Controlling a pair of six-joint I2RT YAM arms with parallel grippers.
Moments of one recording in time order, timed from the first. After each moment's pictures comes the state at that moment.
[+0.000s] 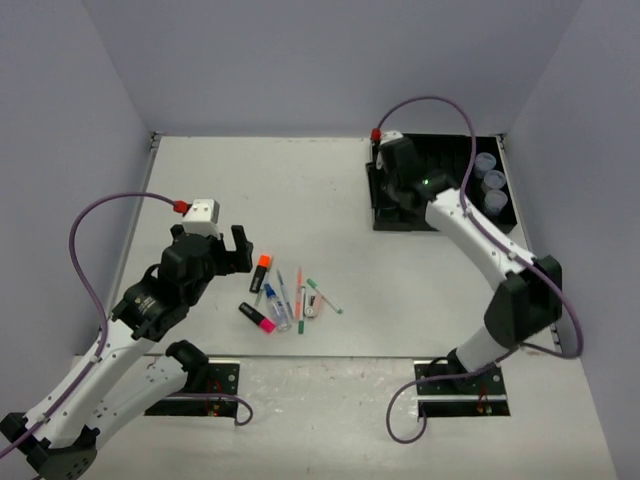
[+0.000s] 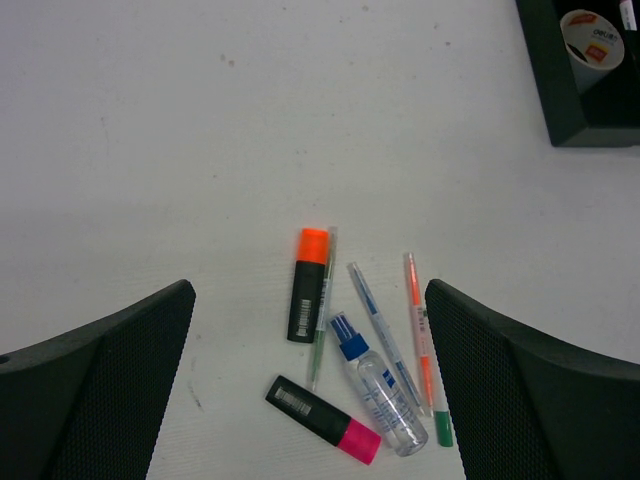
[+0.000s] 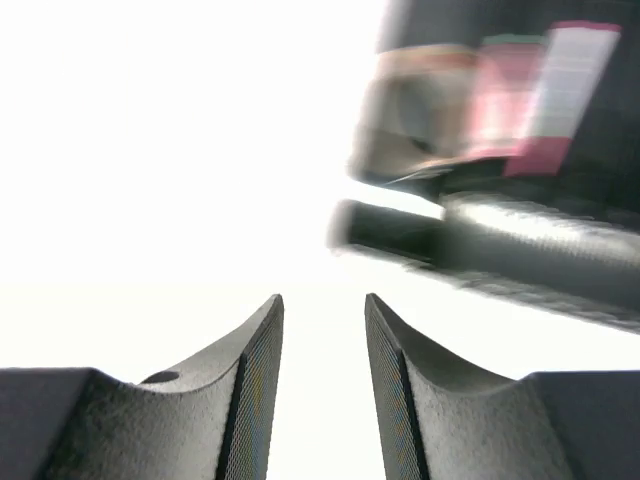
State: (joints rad) left arm -0.61 0.67 0.81 -0.61 -0.40 -0.38; right arm 0.42 1.65 1.48 -0.64 0.17 0.19
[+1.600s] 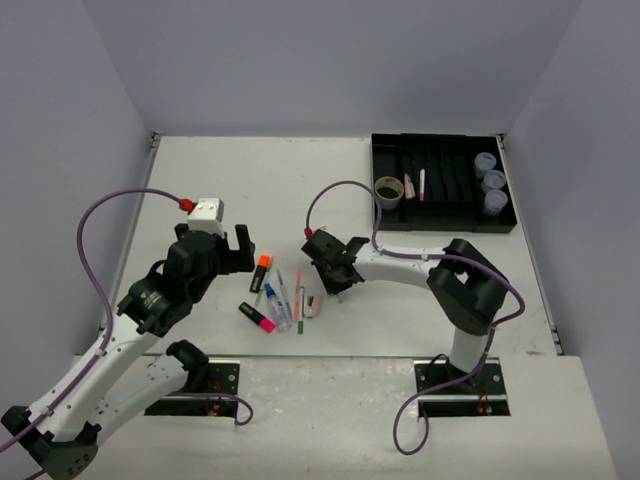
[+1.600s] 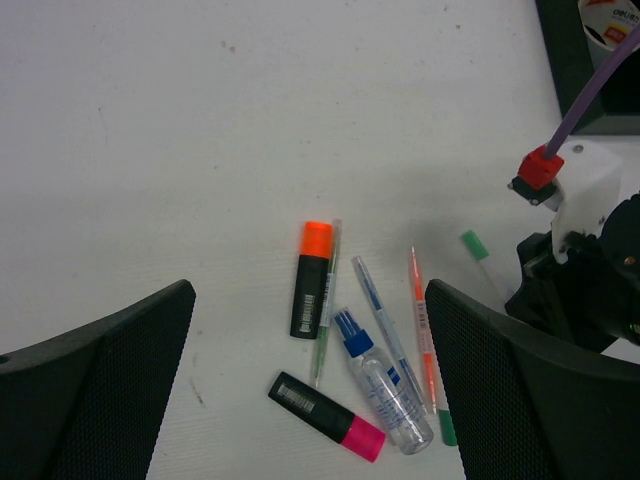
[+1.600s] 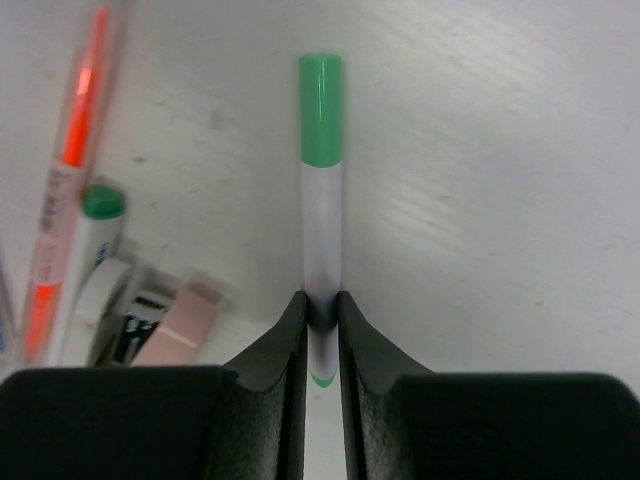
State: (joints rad) left arm -0.61 0.71 0.81 -0.61 -0.40 -0.38; right arm 0.95 1.83 1.14 -0.54 0.18 0.47
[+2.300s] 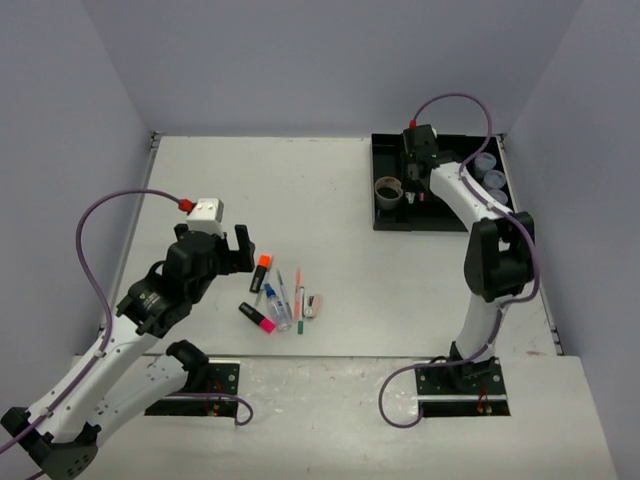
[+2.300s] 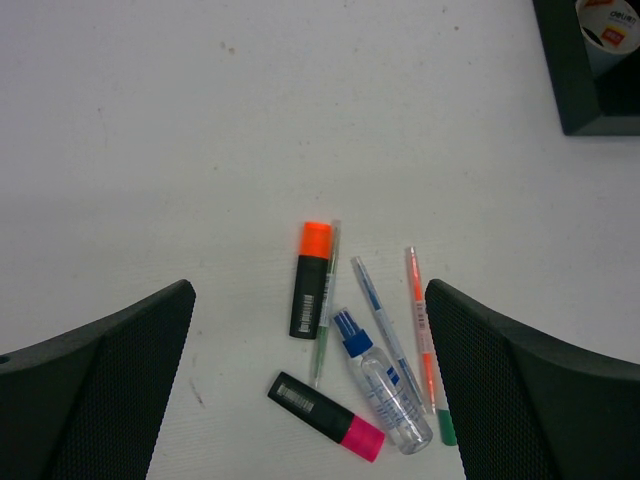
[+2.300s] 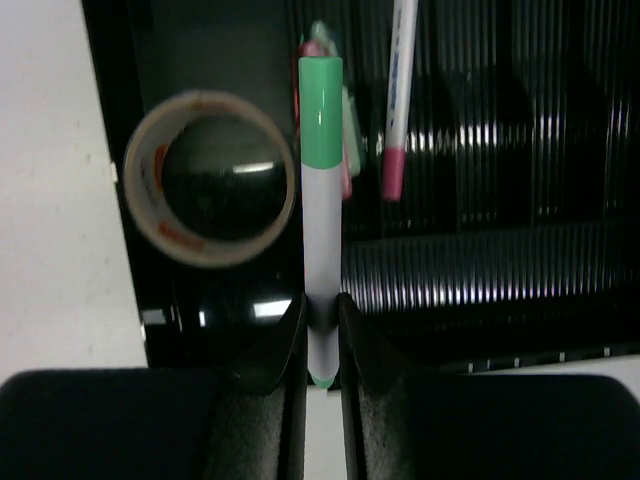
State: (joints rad) left arm -0.61 0.70 0.81 -0.61 -0.39 -0.38; right arm 0.23 1.93 1.60 -0.61 0.27 0.25
